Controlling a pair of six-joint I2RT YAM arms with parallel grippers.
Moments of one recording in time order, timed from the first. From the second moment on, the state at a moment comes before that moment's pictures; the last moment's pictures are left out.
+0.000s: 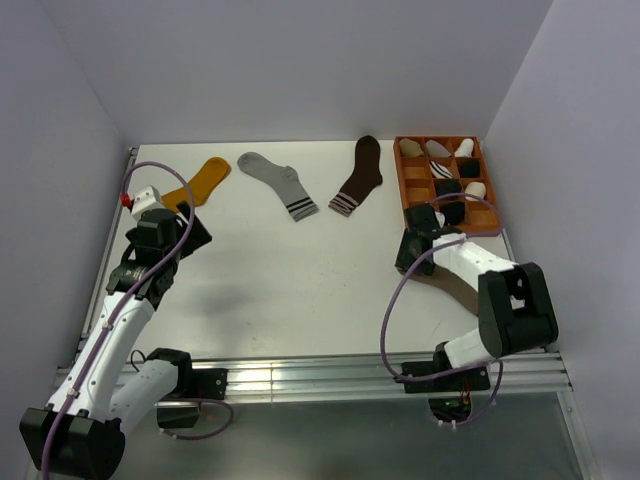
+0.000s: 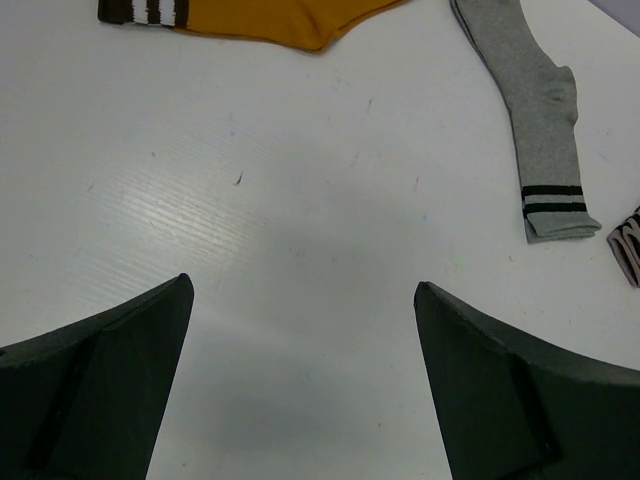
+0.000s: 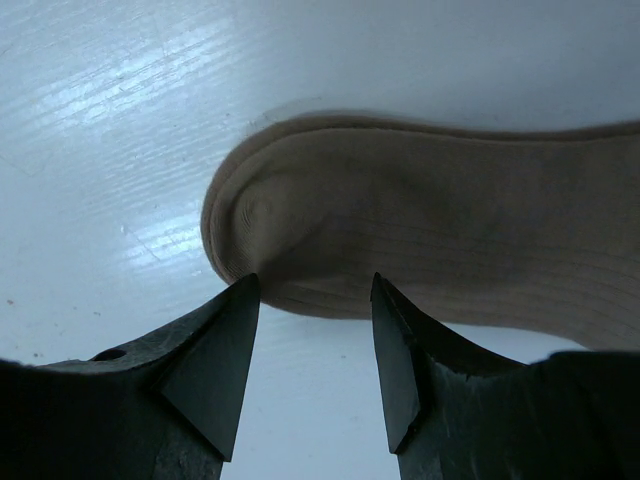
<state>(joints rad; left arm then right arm) -0.19 0.87 0.79 -0.48 -0.34 -0.56 0.20 1.41 0.75 -0.50 0.18 0.52</state>
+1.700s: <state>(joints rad) -0.18 0.83 0.78 -0.48 -0.35 -0.56 0.51 1.77 1.06 -0.49 0.21 0.55</state>
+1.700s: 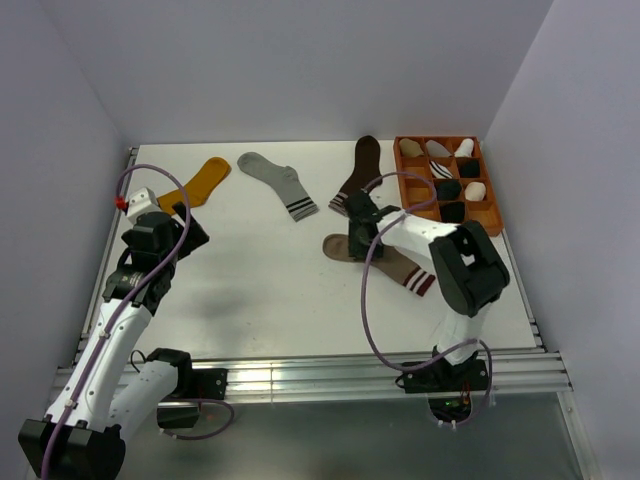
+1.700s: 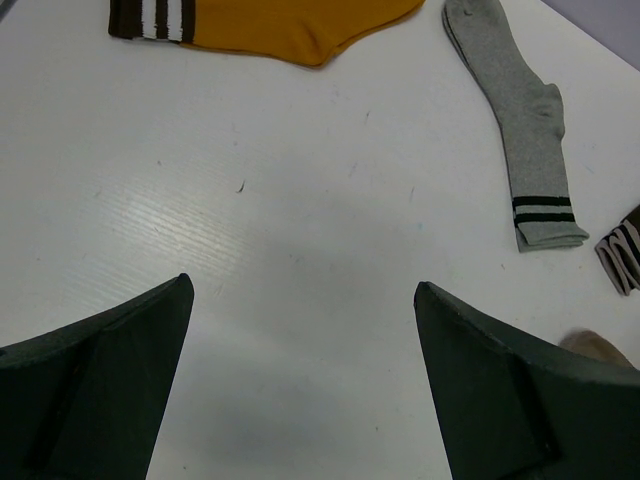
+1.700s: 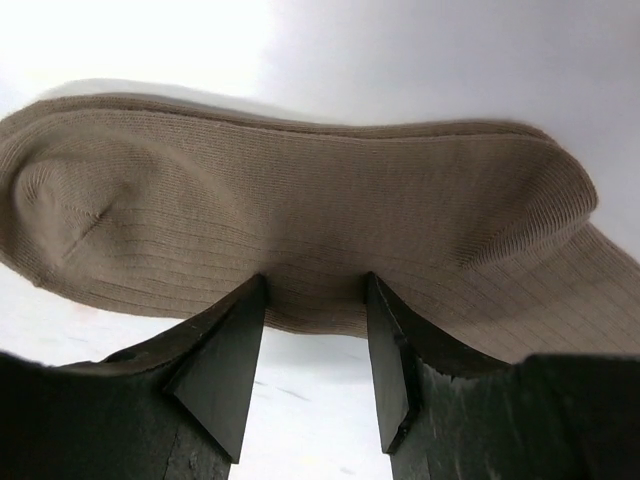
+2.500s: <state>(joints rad) -0.31 1.02 0.76 -0.42 -0.14 -0.78 0.65 1.78 1.22 -0.49 0.14 0.48</state>
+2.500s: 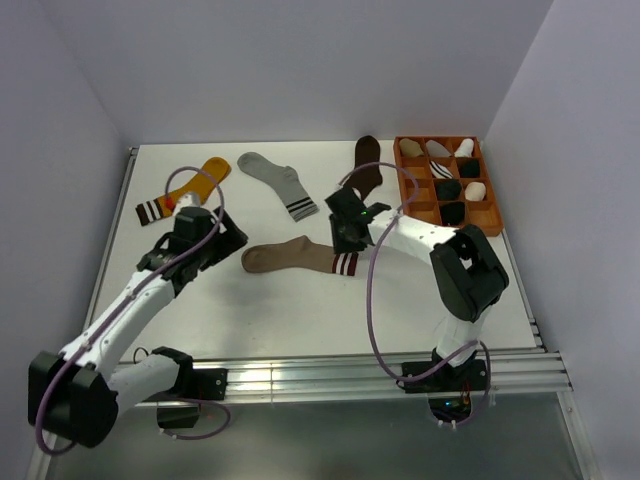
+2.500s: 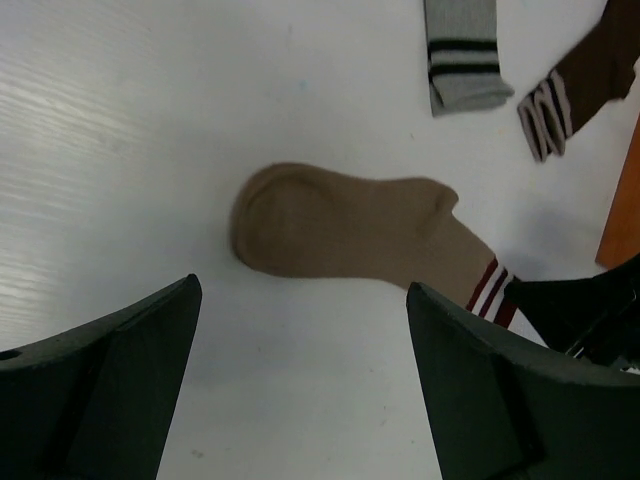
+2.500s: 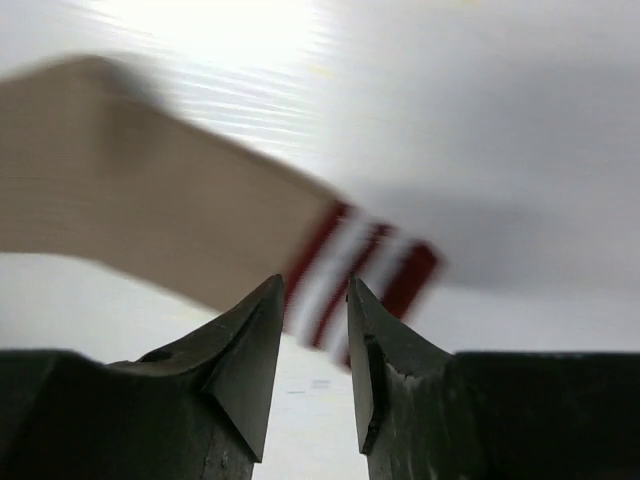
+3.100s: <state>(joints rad) -0.49 1.70 0.94 -0.15 -0.17 -1.05 0.61 1.70 0.97 -0.38 0.11 0.44</state>
